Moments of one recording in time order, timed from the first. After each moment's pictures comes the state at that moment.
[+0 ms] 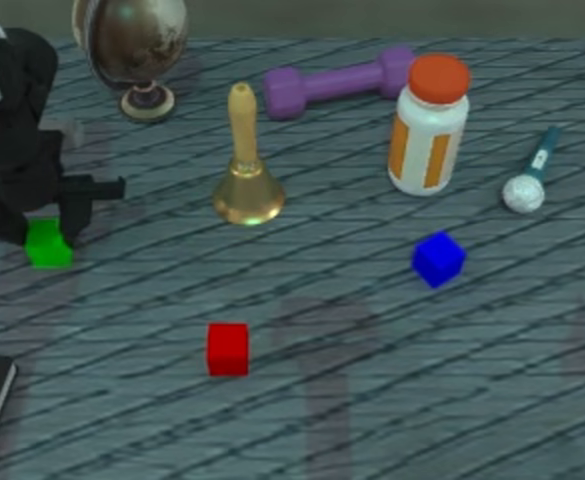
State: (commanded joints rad) left arm -0.07 2.23 1.52 -0.86 0.00 -0.12; right arm 0.00 0.00 0.00 0.00 0.00 0.00
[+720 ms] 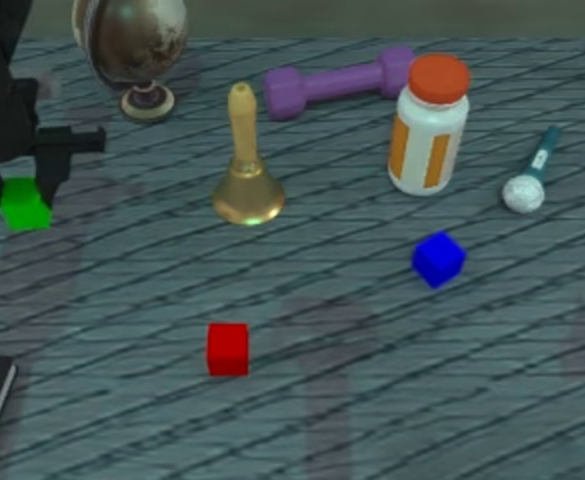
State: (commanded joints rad) left arm -0.05 2.11 1.68 -1.11 0.00 -0.12; right arm 0.00 0.00 0.00 0.00 0.00 0.00
